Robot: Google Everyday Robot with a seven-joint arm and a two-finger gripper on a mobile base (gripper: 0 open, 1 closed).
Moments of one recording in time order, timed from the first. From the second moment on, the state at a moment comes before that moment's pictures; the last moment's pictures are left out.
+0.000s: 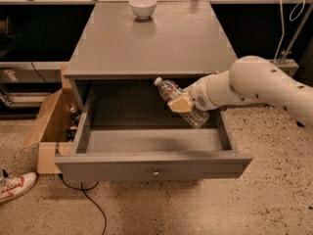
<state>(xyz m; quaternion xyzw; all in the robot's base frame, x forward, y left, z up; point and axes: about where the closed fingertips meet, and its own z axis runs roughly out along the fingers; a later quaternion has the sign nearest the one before) 0.612 -0.076 0.771 -0.40 0.82 0.16 0.38</state>
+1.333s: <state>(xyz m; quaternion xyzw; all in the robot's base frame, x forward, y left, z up) 0.749 -0.106 0.930 -0.38 0.81 0.07 0.44</state>
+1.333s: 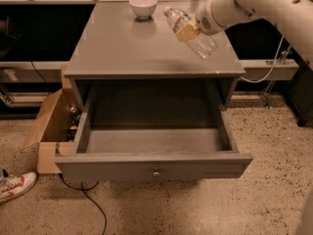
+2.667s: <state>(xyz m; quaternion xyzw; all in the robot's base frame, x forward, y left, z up) 0.846 -0.050 0.883 -0.33 0.82 0.15 0.45</state>
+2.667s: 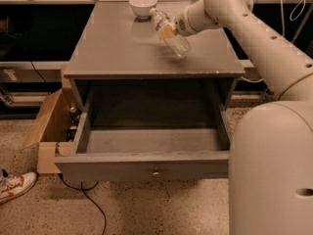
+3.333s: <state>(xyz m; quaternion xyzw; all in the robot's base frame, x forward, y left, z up) 0.846 -0.050 0.883 -0.33 0.82 0.15 0.45</state>
